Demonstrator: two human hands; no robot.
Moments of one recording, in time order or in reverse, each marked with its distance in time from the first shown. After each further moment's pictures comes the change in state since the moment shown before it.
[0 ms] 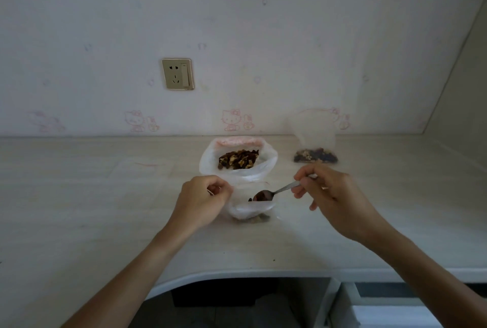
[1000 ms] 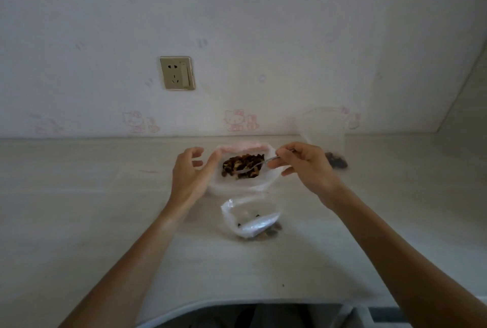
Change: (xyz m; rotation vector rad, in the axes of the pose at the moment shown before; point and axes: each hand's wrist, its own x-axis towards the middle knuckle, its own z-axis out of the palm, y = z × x) left_hand 0.083 -0.019 -0.009 -0.198 0.222 -0.131; right_hand 0.114 0.032 0.039 0.436 0.027 0.235
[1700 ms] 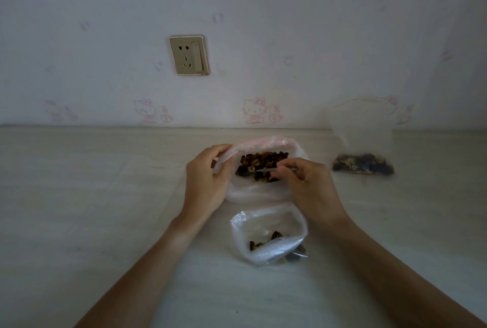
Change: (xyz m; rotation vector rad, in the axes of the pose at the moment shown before) left_hand 0.005 -0.016 0.019 0.056 0.075 0.372; right_hand 0.009 0.036 0.051 -0.081 0.055 -0.068
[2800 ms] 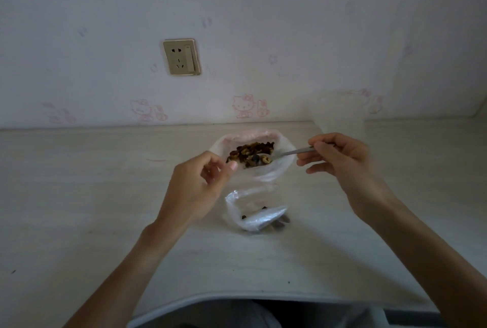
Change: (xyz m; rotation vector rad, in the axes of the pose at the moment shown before) left_hand -0.039 0.049 -0.049 0.081 -0.185 0.000; right_hand -0.037 -0.038 -0.077 0.375 0.086 0.088
